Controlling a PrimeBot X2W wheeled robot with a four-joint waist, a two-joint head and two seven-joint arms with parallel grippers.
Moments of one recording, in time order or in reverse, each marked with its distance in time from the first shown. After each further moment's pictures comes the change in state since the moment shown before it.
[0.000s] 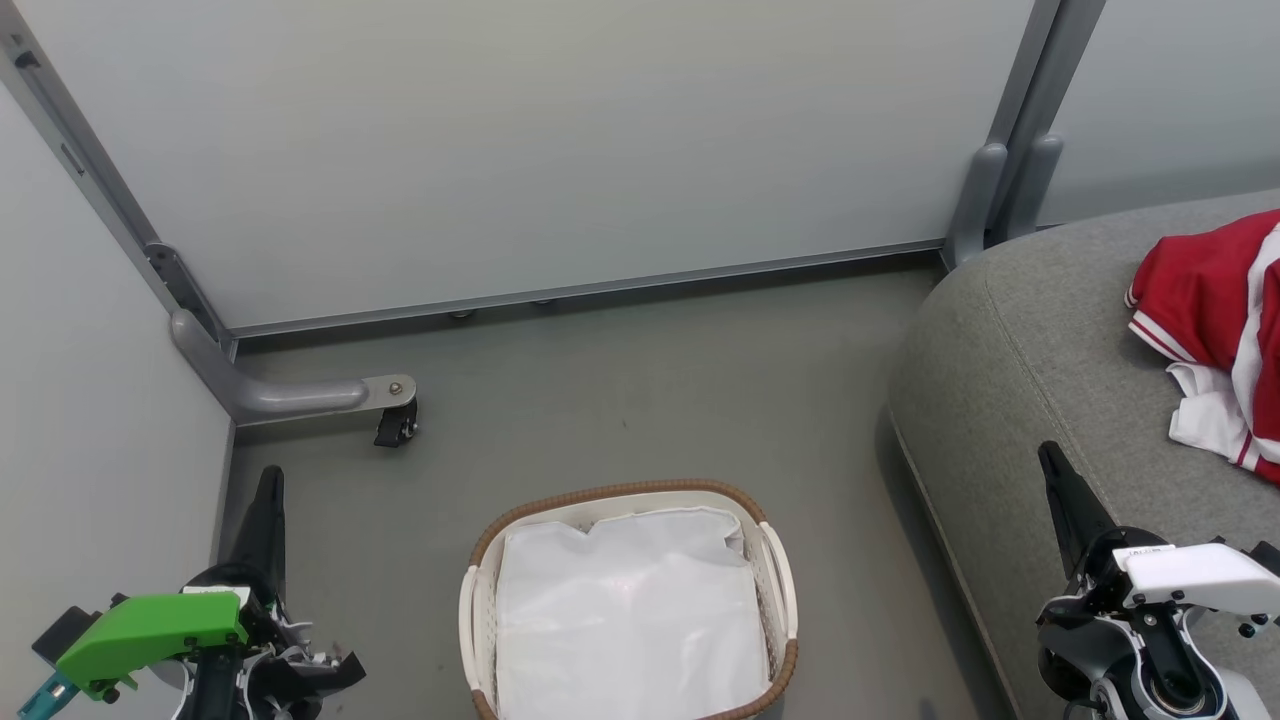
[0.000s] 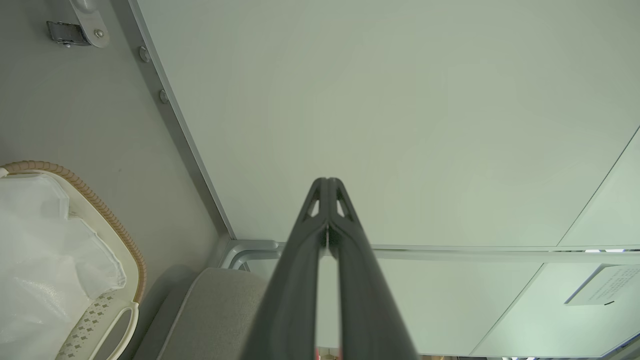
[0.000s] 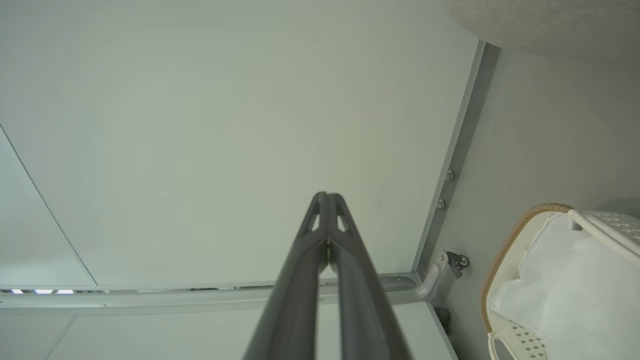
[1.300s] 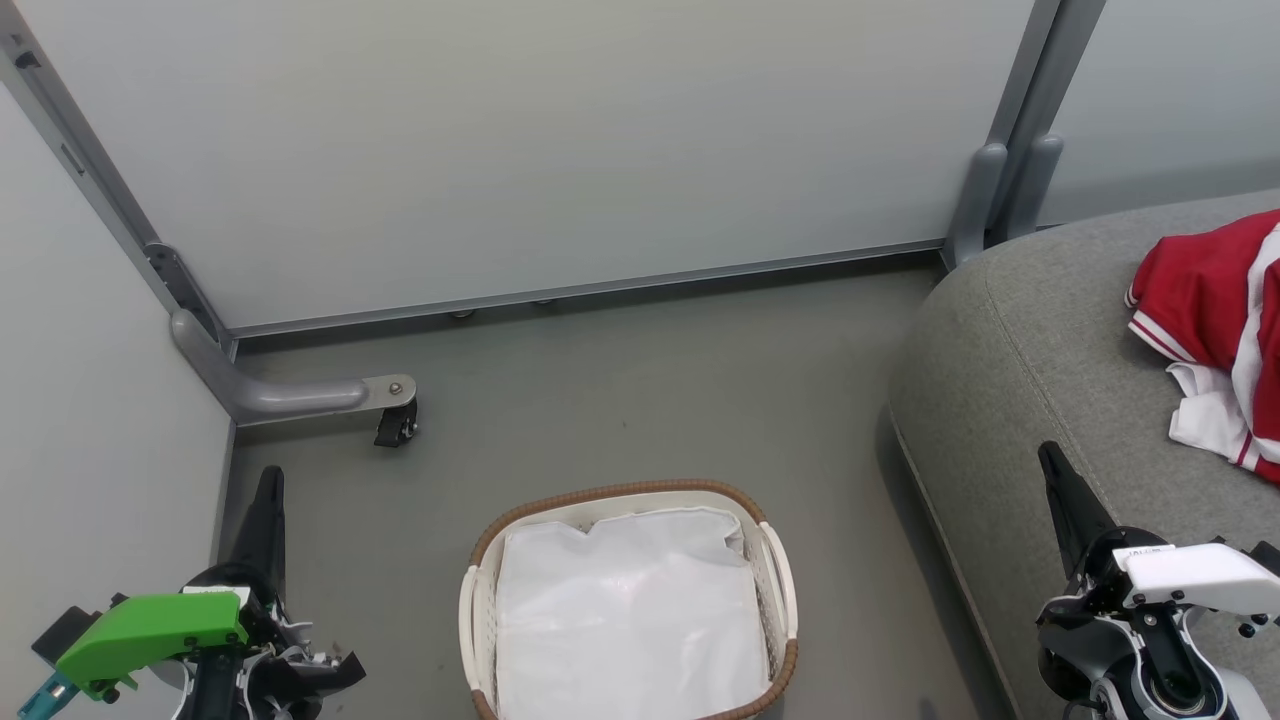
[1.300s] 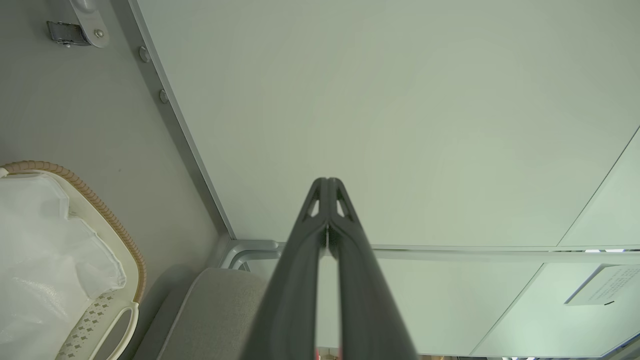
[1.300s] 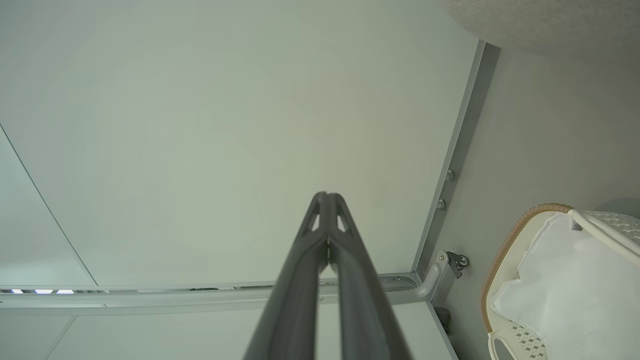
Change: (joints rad) left arm 0.000 0.000 0.000 0.000 0.000 0.000 0.000; right arm 0.000 0.000 0.000 0.000 0.000 0.000 0.000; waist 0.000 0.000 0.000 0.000
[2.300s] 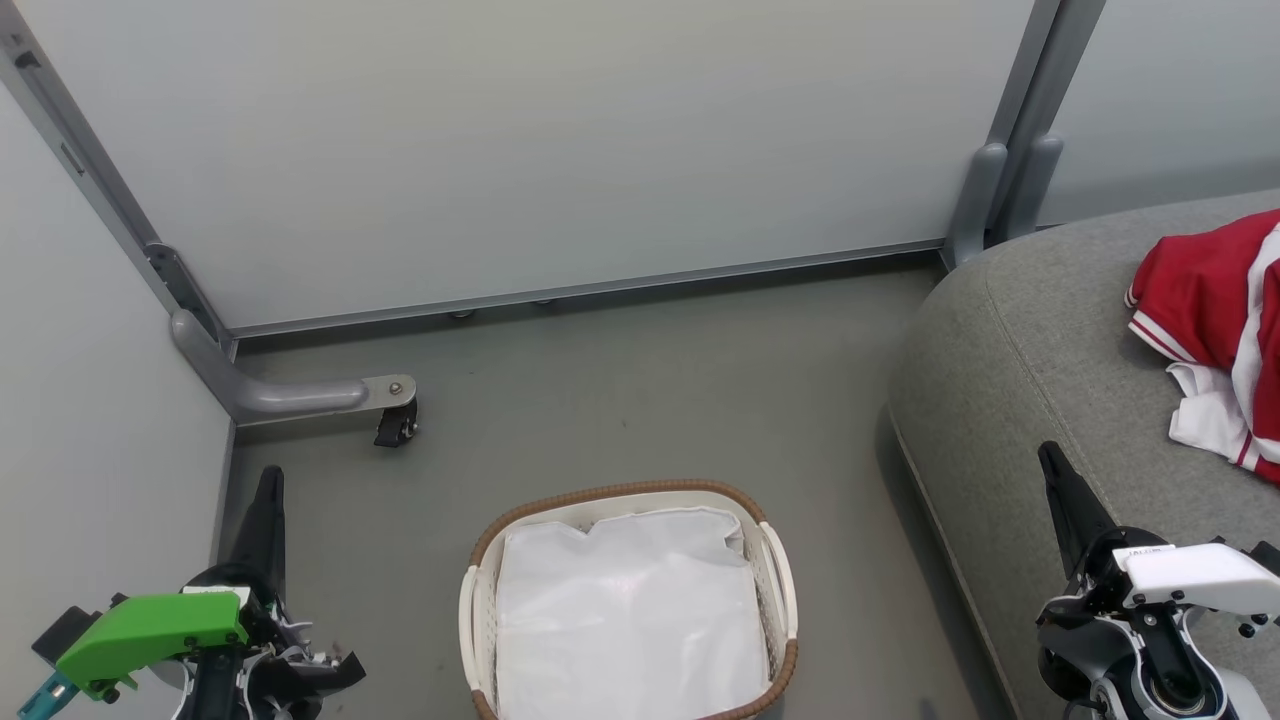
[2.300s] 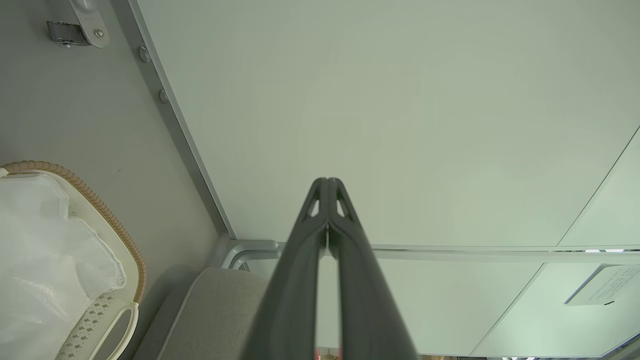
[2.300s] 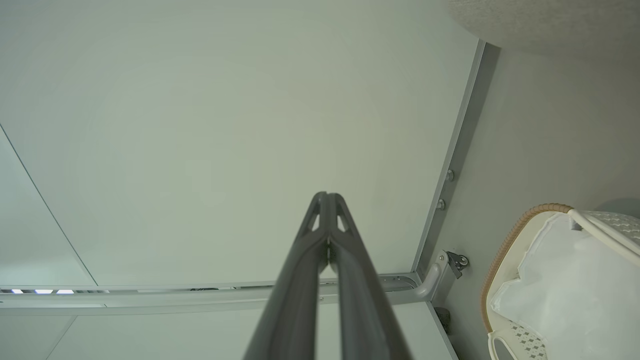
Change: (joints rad) left arm 0.000 0.000 0.000 0.000 0.000 0.000 0.000; right arm 0.000 0.000 0.000 0.000 0.000 0.000 0.000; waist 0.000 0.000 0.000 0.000
